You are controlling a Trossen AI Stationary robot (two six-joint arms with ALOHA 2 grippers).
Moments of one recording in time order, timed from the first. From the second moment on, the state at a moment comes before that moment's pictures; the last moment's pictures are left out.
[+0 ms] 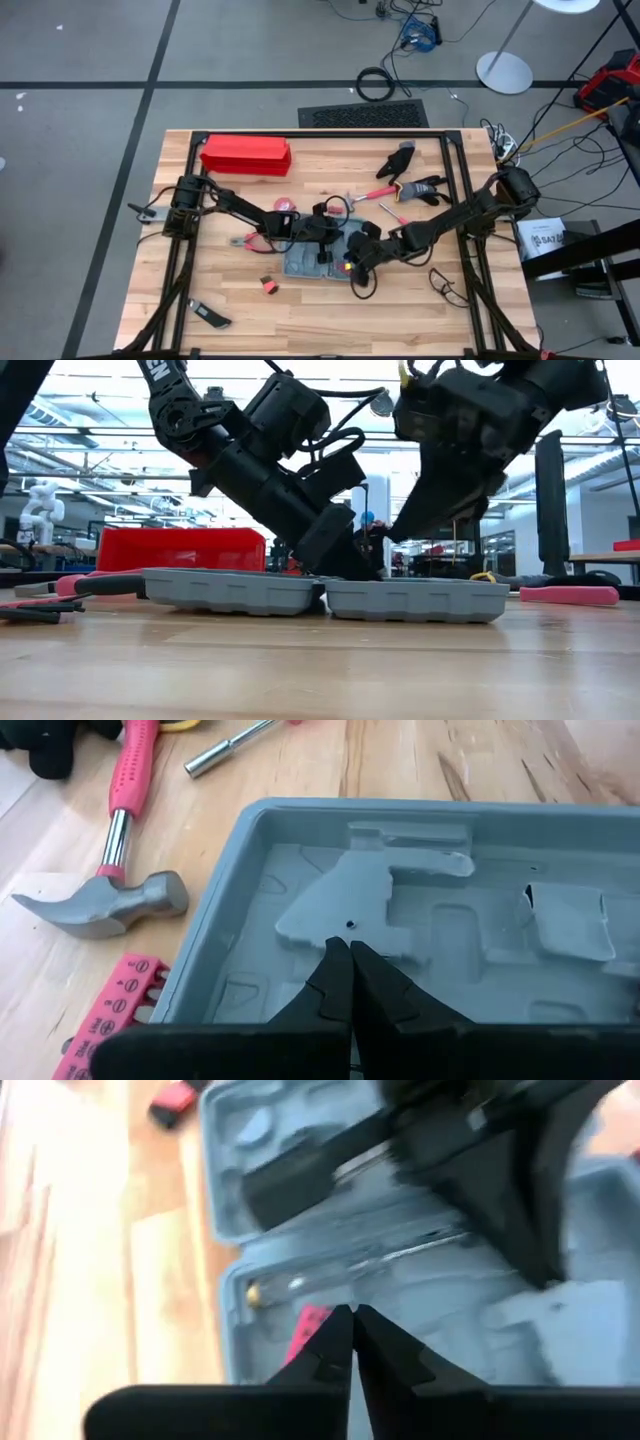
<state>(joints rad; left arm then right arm) -0.10 2.03 0.98 0.41 -0.18 -0.02 0.35 1.64 0.85 -0.03 0.26 0.62</state>
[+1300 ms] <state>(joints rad) -0.09 2.03 0.98 0.41 -0.19 -0.02 0.34 1.83 0.86 0.06 0.14 0.67</state>
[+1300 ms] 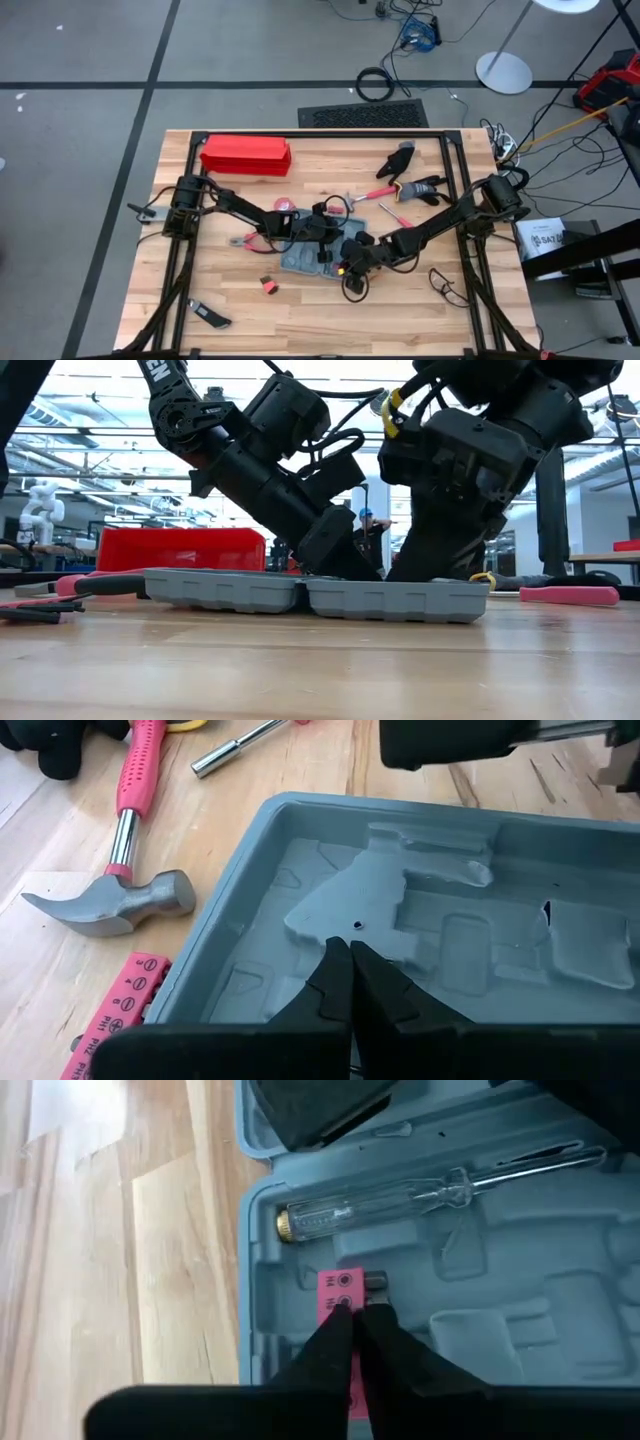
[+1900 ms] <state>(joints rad) -0.09 2.03 0.98 0.41 -0.19 -0.02 0.35 1.79 0.85 0.06 0.10 0.52</state>
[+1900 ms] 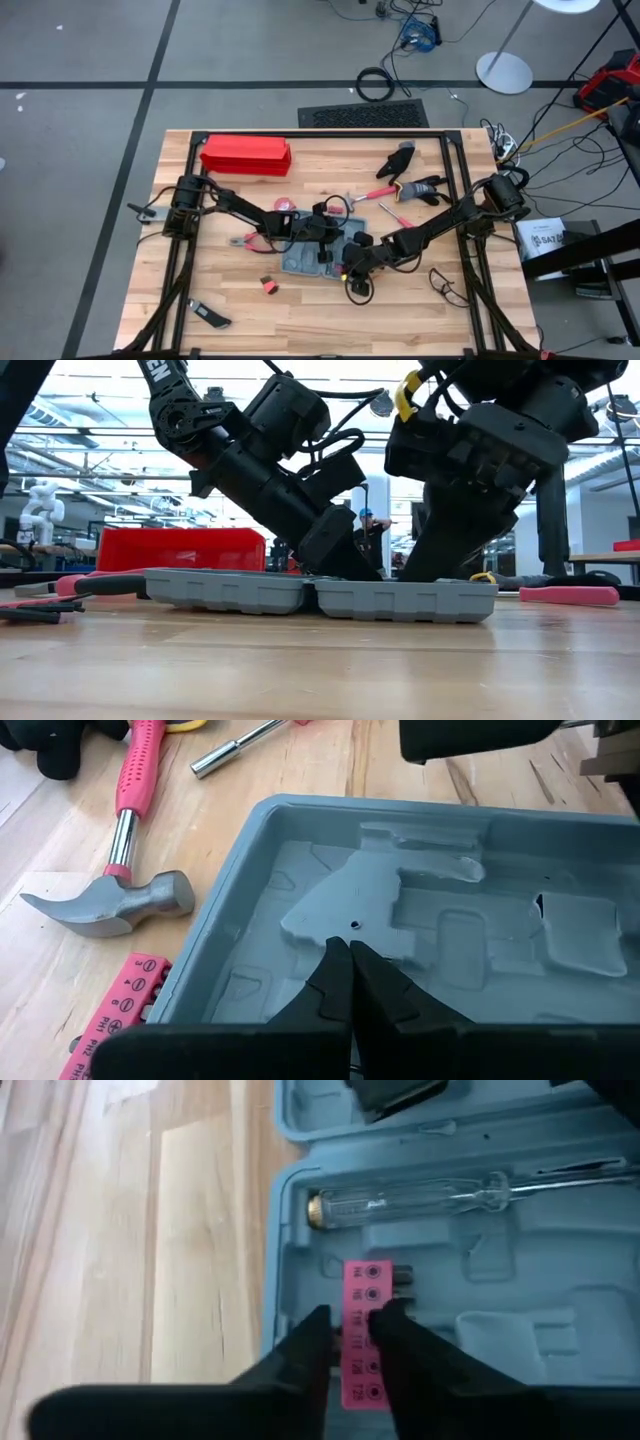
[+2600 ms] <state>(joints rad) -0.09 2.03 0.98 0.41 -0.19 -0.02 0.37 1.89 0.86 0.04 0.23 0.38</state>
